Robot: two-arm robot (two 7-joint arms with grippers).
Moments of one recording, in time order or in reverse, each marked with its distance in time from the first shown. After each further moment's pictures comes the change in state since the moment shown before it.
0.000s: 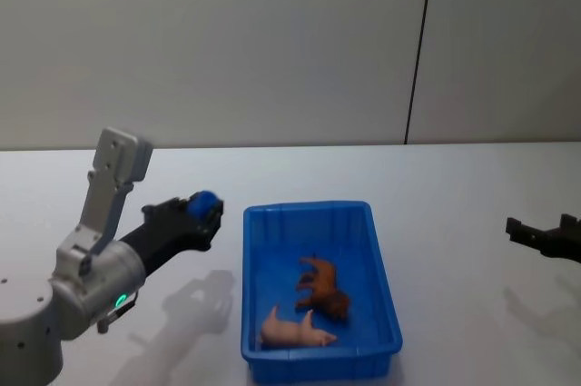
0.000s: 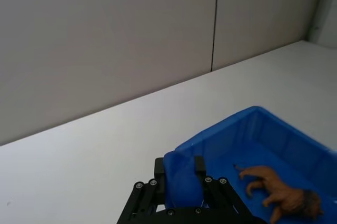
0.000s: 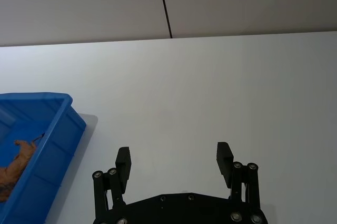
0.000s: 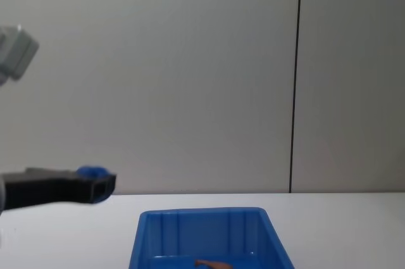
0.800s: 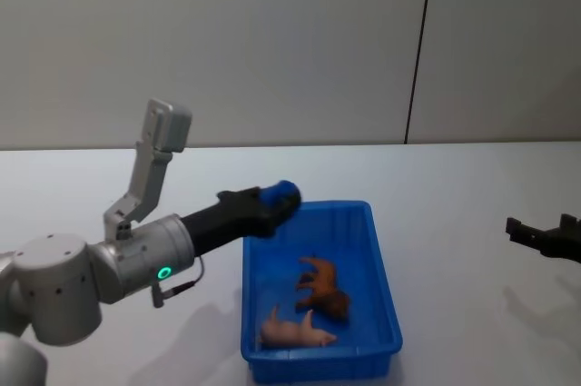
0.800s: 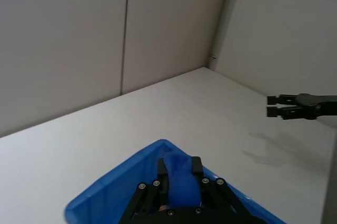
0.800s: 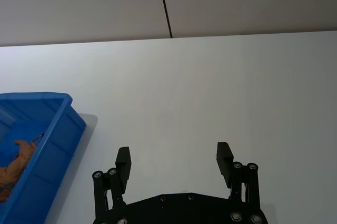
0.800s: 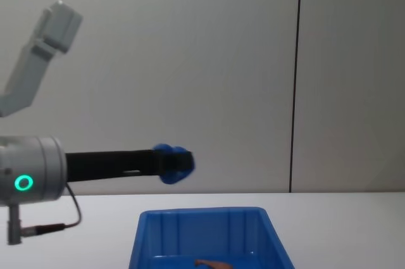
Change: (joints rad) left arm -0.157 -0.101 0.030 0.166 -0.106 0.048 -0.355; right arm 0.000 0.000 0.000 0.000 0.000 0.000 0.000
